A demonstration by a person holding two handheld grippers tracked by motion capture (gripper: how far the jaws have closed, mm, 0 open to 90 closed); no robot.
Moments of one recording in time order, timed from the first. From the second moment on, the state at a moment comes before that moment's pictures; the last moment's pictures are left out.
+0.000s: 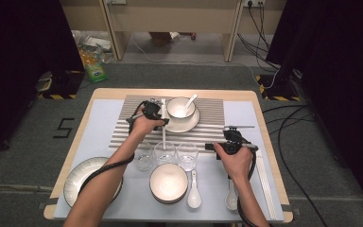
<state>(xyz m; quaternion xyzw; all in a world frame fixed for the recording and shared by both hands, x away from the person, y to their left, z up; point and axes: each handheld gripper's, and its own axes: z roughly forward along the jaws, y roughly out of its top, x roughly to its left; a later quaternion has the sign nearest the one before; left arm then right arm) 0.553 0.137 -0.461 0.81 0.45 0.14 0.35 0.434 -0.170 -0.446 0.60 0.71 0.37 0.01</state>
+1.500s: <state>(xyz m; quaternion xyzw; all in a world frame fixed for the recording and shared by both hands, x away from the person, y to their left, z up) 0.554 0.141 -0.456 0.81 0.45 0.14 0.34 0.435 -0.169 -0.448 0.60 0.71 0.37 0.00</state>
